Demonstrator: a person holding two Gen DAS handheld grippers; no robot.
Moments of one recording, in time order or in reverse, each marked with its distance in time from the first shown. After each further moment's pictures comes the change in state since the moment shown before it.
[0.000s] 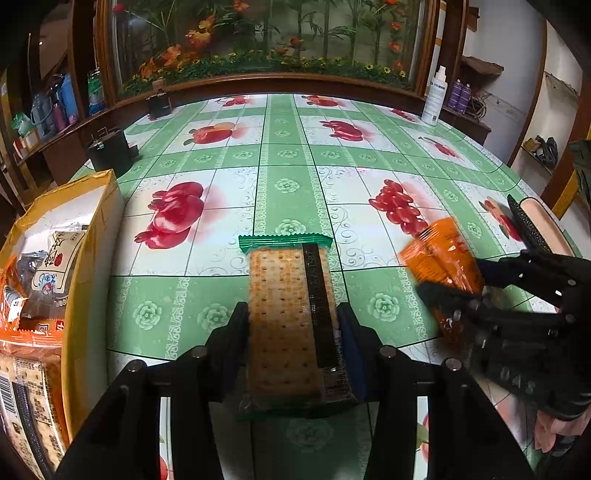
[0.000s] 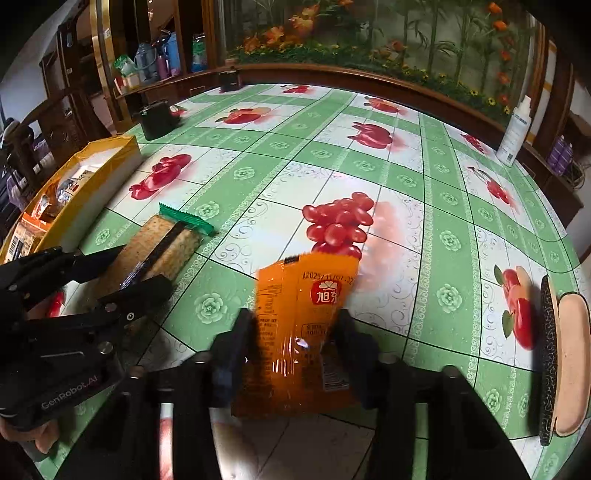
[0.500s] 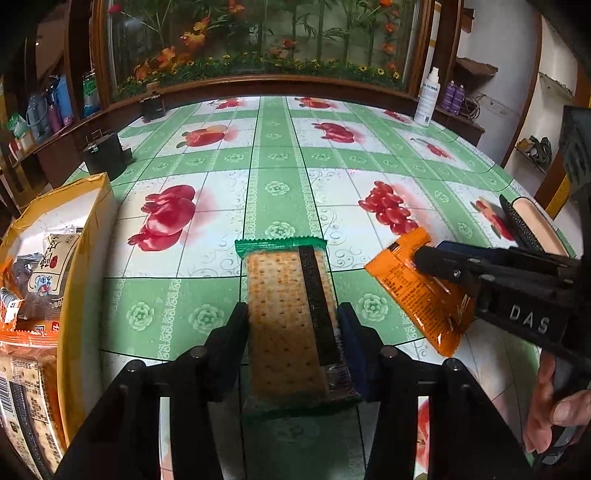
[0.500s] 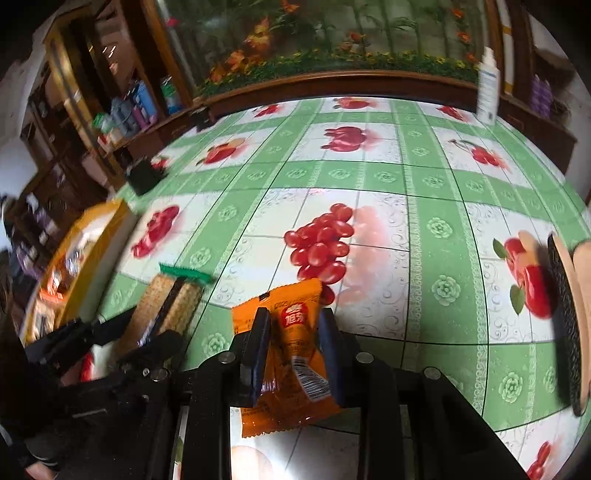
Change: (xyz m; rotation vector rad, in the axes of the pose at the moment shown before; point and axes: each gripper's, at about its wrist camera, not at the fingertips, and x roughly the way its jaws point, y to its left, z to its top) left arm -0.001 -0.005 0.000 0.012 0.000 -0.012; right arm -0.006 -0.016 0.007 0.174 -0.054 0.048
